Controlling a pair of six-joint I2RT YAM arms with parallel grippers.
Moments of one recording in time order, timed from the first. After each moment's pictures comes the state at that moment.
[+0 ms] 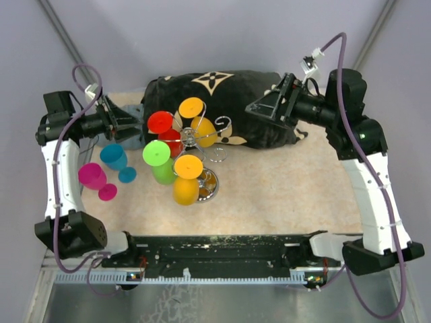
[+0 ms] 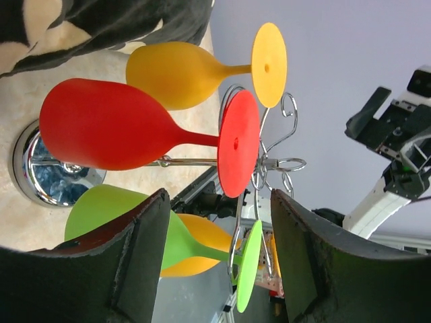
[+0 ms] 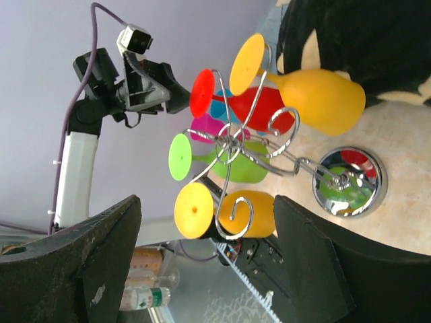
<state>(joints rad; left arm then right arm) 0.28 1.37 1.51 -0.89 1.18 -0.47 0.30 1.25 1.77 -0.77 -0.65 0.74</state>
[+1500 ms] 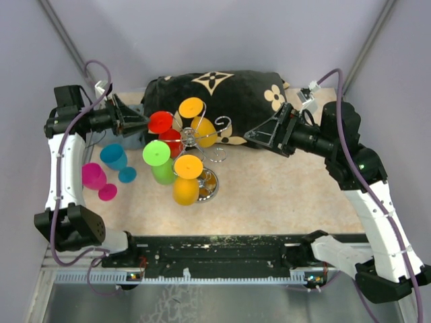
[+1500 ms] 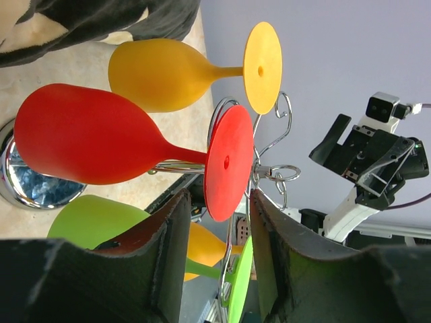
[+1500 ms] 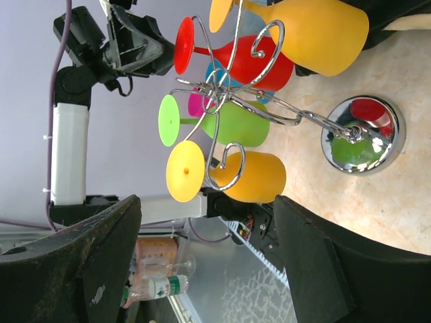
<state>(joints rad) 0.20 1.41 1.52 -0.85 1.17 -0.53 0.40 1.00 1.45 -0.74 -0.52 0.87</state>
